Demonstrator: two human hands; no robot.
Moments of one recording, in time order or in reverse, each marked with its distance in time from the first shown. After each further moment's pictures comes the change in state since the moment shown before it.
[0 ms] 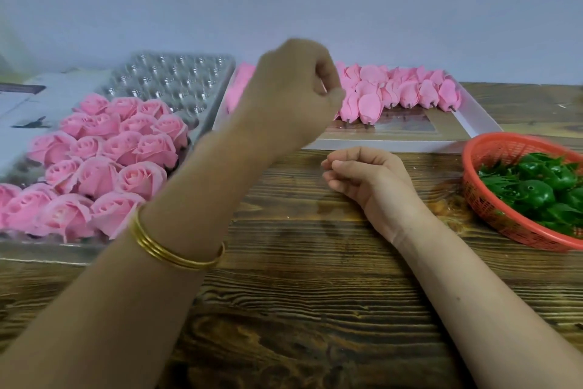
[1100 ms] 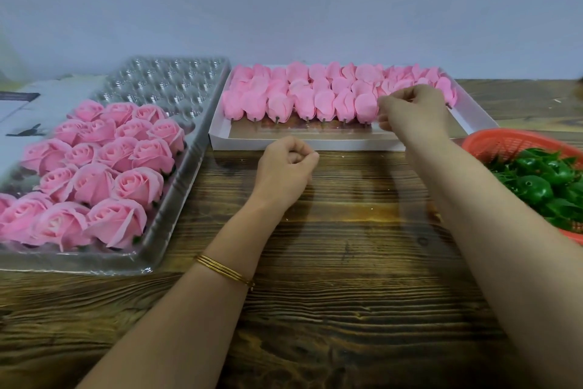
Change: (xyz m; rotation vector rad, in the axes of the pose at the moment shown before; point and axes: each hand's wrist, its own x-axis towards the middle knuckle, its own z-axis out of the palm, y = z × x) left_hand -0.027 -0.068 0.084 -0.430 -0.021 -0.418; right_hand 0.069 -0.054 -0.031 -0.624 0.534 -0.235
